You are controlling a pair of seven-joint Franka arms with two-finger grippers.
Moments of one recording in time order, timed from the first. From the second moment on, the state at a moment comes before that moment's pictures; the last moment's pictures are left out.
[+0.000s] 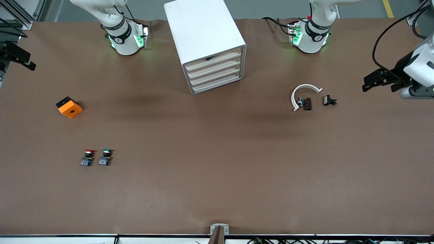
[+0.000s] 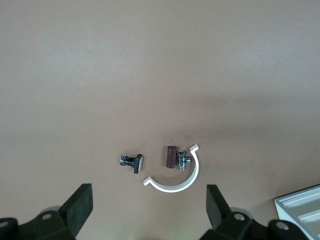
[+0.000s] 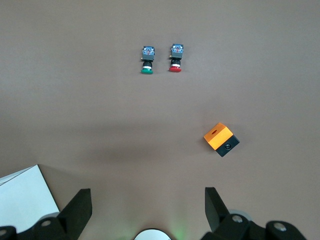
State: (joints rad) left arm 0.01 -0.02 -0.04 -1.70 -0.04 1.60 -0.02; right arm -0.05 -0.14 -0.07 -1.62 0.02 1.44 -0.09
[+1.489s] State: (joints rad) left arm -0.33 0.56 -0.09 -1.57 -0.47 1.70 -1.24; right arm -0.05 -0.14 -0.06 -1.62 0.02 1.44 -0.09
